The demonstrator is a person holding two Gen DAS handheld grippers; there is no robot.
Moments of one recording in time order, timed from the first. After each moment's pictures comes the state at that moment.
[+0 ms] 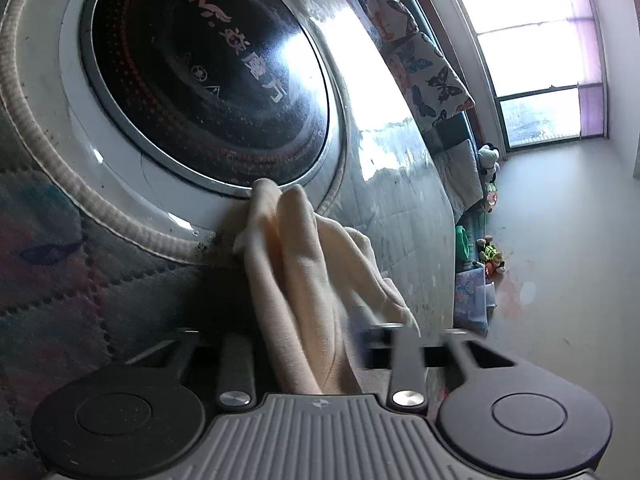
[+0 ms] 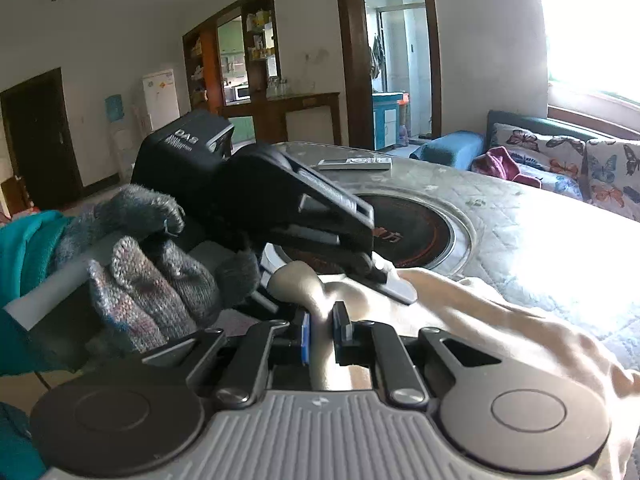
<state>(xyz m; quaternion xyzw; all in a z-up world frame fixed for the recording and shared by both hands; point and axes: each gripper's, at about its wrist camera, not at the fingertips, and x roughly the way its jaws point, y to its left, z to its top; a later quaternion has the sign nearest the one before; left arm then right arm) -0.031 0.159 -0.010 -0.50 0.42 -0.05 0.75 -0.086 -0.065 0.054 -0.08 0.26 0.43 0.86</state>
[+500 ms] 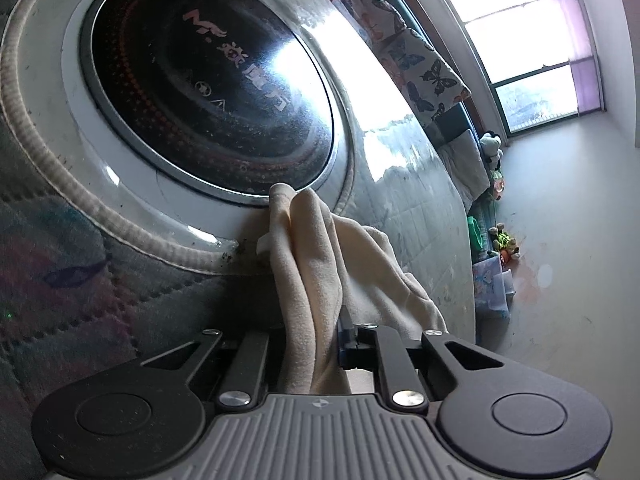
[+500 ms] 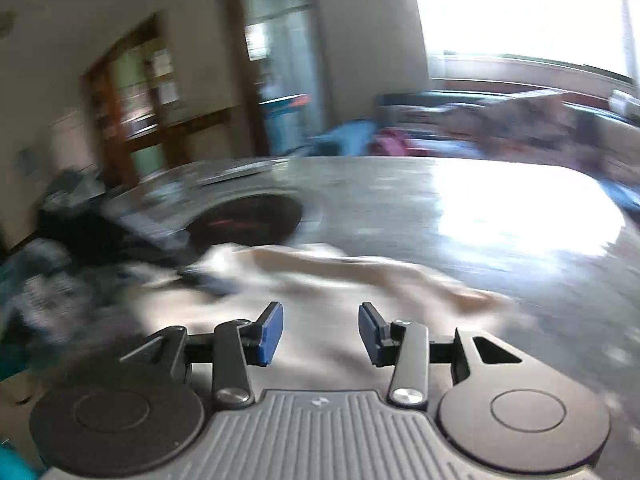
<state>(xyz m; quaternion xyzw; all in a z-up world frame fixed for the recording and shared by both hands) -0.033 0.154 -0.009 -0.46 0.42 -0.05 0.78 -0.062 -0.182 0.048 0.01 0.29 0.26 0.92</state>
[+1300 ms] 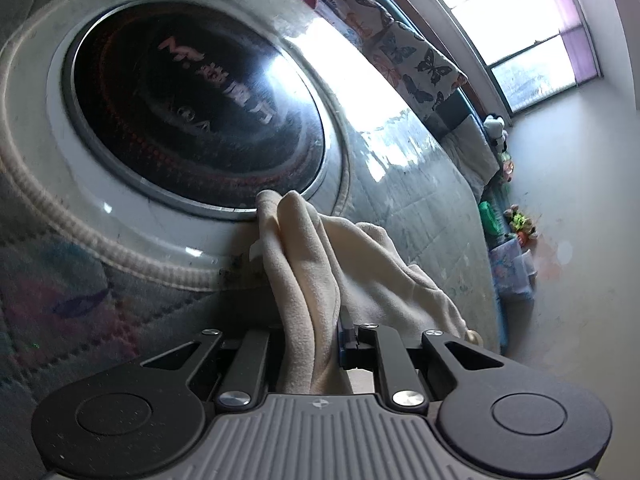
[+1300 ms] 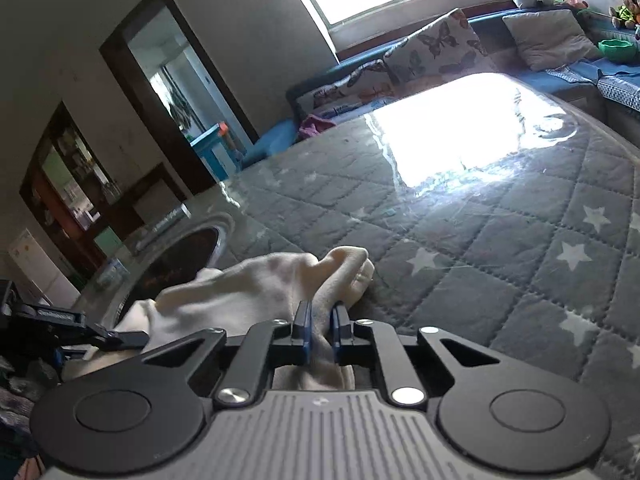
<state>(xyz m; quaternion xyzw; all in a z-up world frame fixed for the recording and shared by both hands) -0.023 0.142 0.002 -0.39 0.43 -0.05 0.81 -0.025 -0.256 0.001 0.19 0.32 0.21 0.90</state>
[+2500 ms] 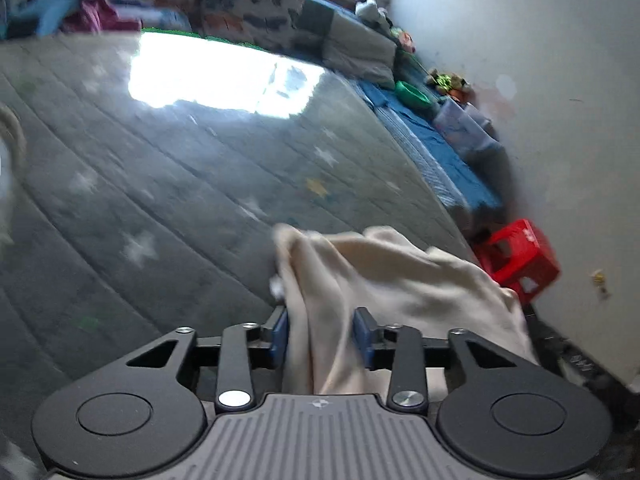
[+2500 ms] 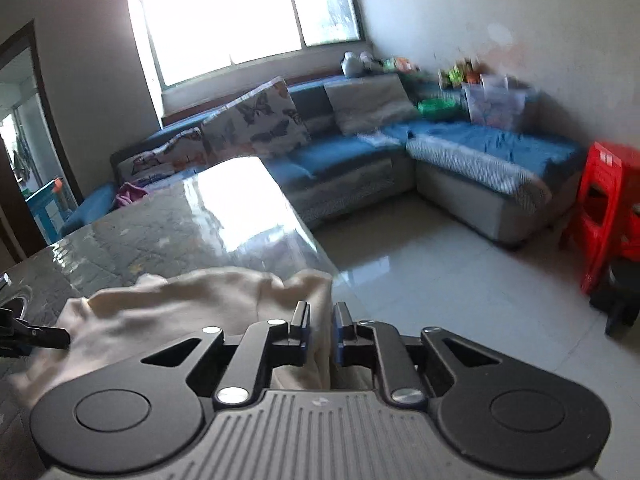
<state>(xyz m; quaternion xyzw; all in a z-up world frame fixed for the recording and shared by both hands) 0.068 -0.065 0.029 -0.15 0.44 -0.20 0.86 -0.065 -0.404 0.024 0.12 0.27 -0.07 0.95</state>
